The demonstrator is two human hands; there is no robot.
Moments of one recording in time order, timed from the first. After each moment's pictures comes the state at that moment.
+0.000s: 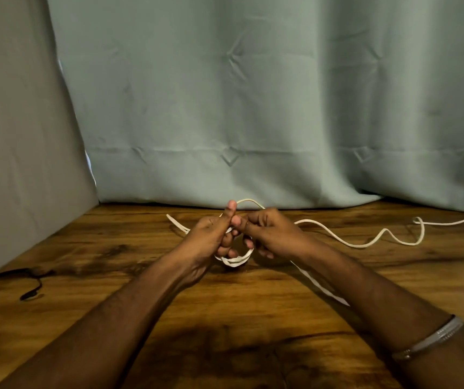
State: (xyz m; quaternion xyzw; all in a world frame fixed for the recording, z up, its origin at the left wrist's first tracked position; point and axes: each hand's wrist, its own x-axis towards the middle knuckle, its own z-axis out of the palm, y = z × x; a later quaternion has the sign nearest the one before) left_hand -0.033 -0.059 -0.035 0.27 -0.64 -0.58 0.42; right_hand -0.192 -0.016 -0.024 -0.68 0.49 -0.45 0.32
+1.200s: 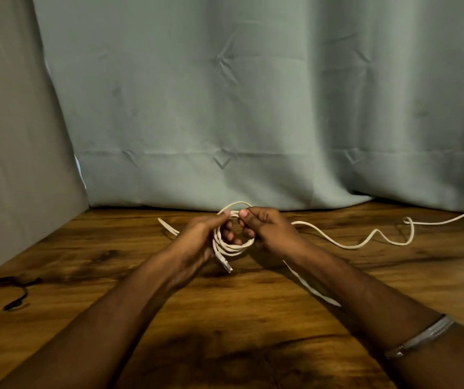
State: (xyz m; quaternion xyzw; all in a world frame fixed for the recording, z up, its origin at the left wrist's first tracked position) left_hand -0.037 -0.059 -0.027 0.22 -0.55 -0.69 0.40; right_hand -0.202 -0.028 -0.031 -0.62 0.48 -0.54 0.31
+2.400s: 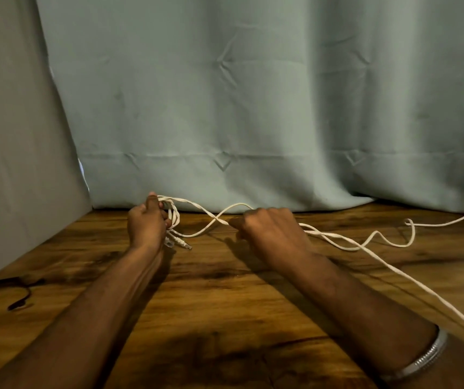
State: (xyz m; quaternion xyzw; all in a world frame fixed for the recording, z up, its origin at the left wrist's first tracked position) left_hand 0.005 -0.109 -0.013 0.40 -0.44 -0.41 0.70; right_hand -0.186 0.015 -0.002 -0.74 0.58 -0.12 -0.32
